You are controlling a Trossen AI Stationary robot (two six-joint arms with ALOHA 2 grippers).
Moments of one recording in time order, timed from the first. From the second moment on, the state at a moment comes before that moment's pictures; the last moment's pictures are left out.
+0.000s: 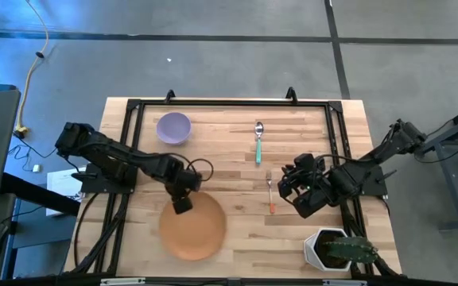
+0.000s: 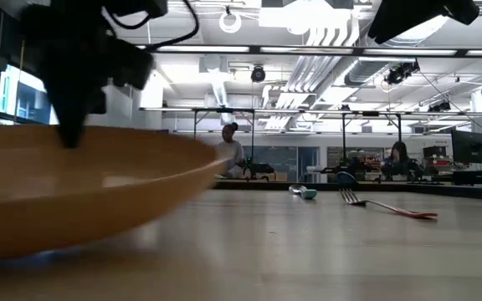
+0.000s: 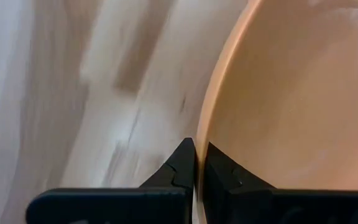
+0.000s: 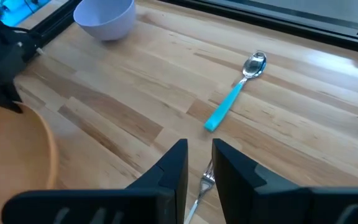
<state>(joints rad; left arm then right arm) -0.10 1.50 0.95 -0.87 0.09 -0.65 0.56 1.34 1.19 -1.15 0.86 1.48</state>
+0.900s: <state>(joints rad) 0.21 1.51 0.95 -0.54 0.00 -0.61 0.56 1.34 1.19 -1.14 0.83 1.43</state>
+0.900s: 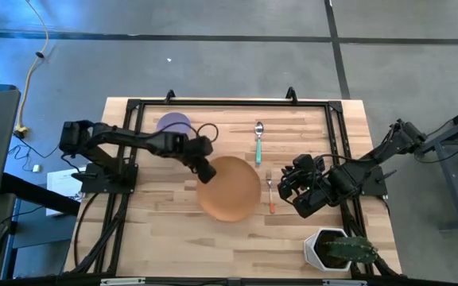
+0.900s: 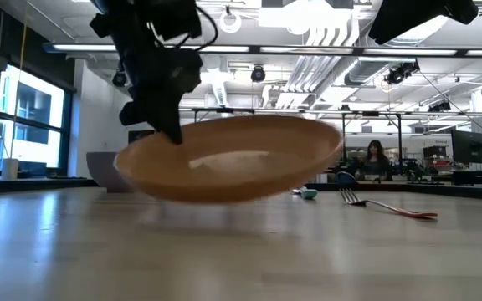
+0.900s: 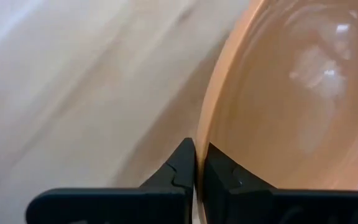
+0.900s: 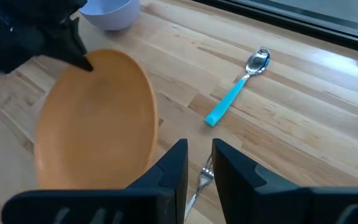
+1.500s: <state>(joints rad) 0.29 1.66 0.95 -0.58 0.12 -0.57 0.56 1.34 1.19 -1.14 0.84 1.43</state>
